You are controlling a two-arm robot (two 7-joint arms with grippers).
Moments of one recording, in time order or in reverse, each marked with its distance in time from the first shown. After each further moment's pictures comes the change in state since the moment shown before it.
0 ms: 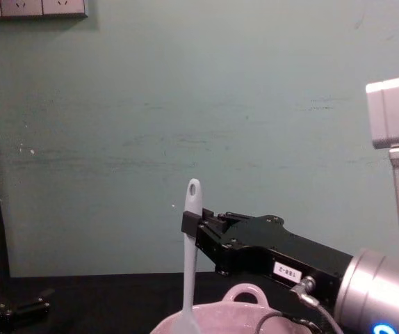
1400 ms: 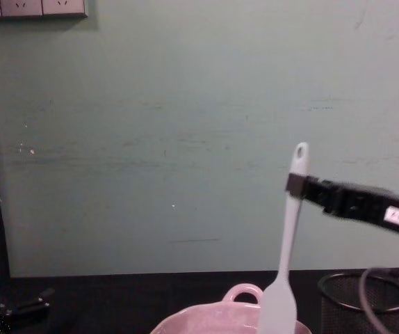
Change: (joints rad) left arm 0.000 0.000 0.000 0.000 0.000 0.000 0.000; right arm -0.134 0.094 0.206 -0.255 0.167 0.295 -0.098
